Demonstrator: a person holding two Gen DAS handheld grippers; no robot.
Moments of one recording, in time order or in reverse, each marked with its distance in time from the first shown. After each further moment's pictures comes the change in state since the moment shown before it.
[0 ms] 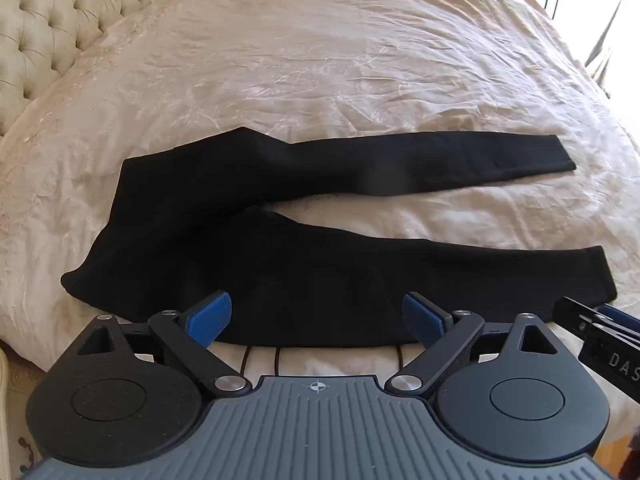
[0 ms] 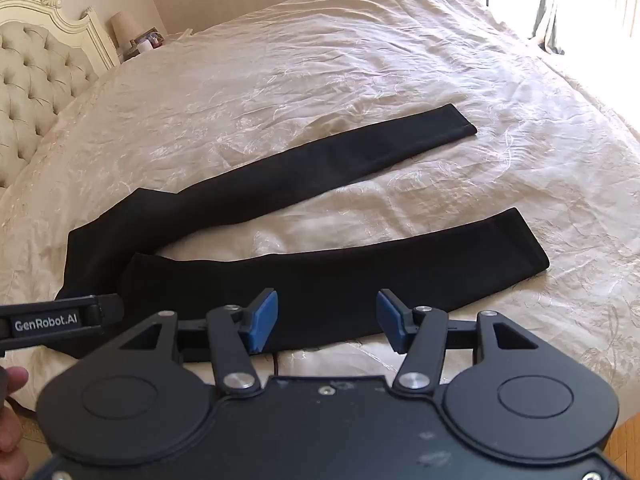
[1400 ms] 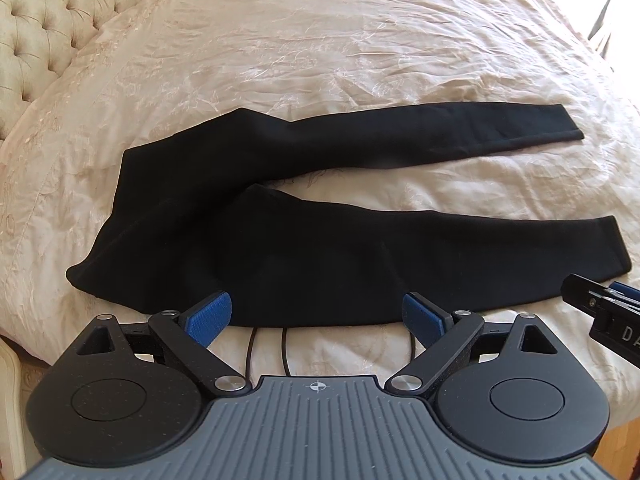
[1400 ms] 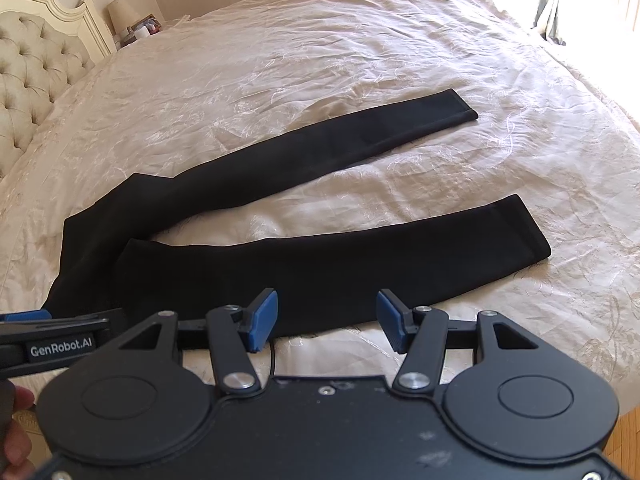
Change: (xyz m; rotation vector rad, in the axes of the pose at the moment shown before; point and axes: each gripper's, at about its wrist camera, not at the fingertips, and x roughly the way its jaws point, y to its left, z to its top) left arm 0.011 -0.006 -0.012 0.045 0.044 0.033; right arm 0.007 0.000 0.002 0.003 0.039 -0.008
